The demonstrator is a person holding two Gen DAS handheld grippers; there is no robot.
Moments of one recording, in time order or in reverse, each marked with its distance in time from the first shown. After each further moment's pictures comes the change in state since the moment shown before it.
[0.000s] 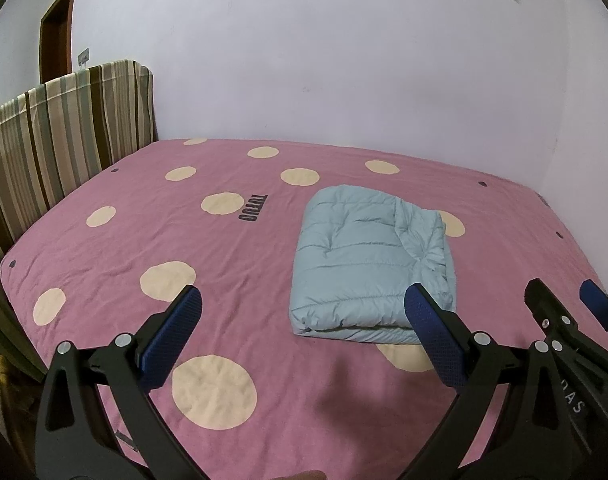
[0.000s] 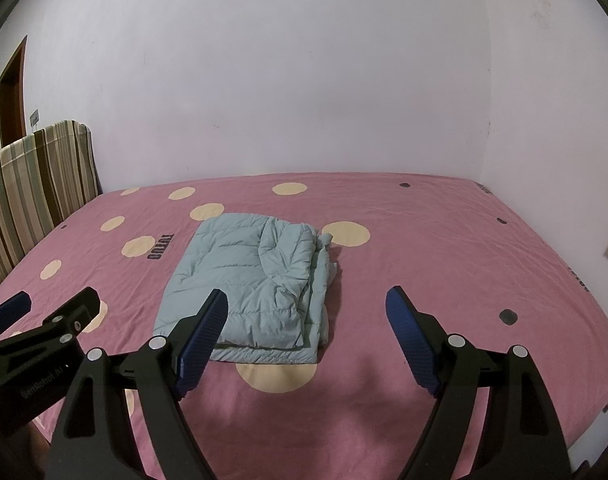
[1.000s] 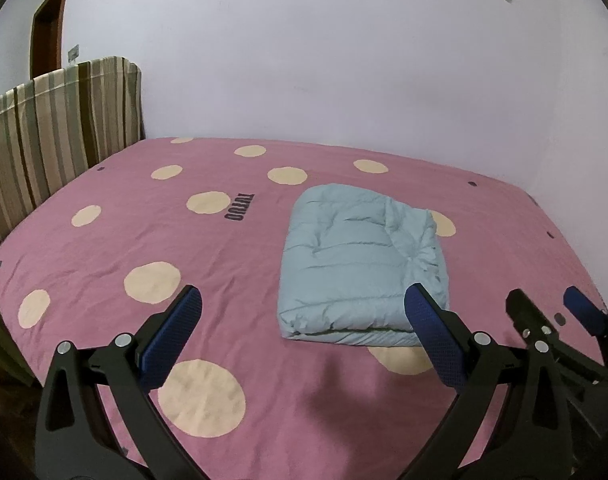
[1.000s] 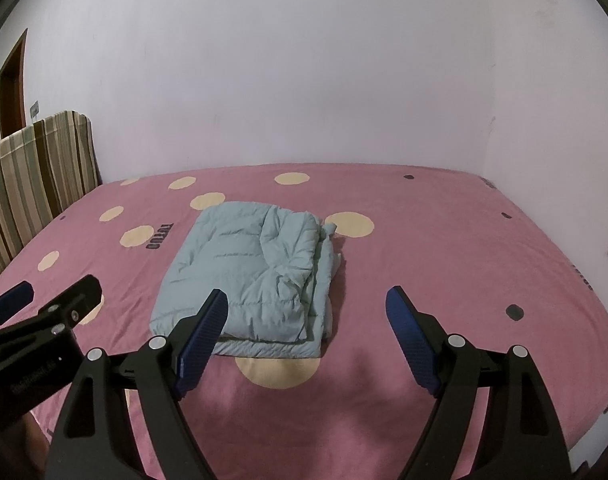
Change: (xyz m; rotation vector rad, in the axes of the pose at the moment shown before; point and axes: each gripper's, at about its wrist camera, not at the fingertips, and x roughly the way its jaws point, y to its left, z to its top) left arm 0.010 0.005 -0.002 0.006 -0.004 -0.058; right arm 0.017 -0.001 -0.007 -0.019 0.033 0.018
